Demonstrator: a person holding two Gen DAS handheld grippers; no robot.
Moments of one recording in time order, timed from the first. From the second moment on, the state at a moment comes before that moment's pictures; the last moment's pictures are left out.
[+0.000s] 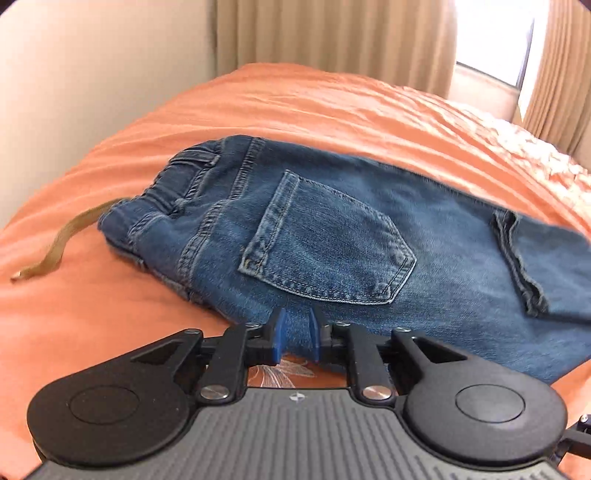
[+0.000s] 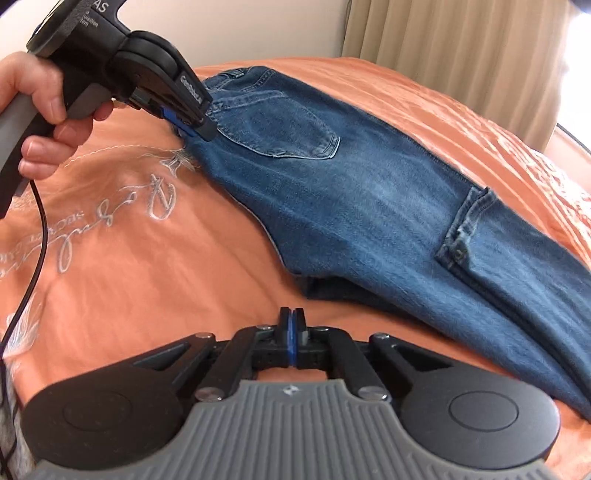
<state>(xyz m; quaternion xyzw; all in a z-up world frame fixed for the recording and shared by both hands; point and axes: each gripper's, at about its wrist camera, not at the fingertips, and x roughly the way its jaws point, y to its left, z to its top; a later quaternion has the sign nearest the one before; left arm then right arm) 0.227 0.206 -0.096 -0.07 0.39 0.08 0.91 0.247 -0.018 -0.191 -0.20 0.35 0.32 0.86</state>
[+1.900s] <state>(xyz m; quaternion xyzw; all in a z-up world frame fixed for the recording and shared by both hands) 0.240 0.207 -0.034 -0.19 0.20 0.14 0.95 0.395 -0.025 -0.146 -0.07 0.40 0.27 0.88</state>
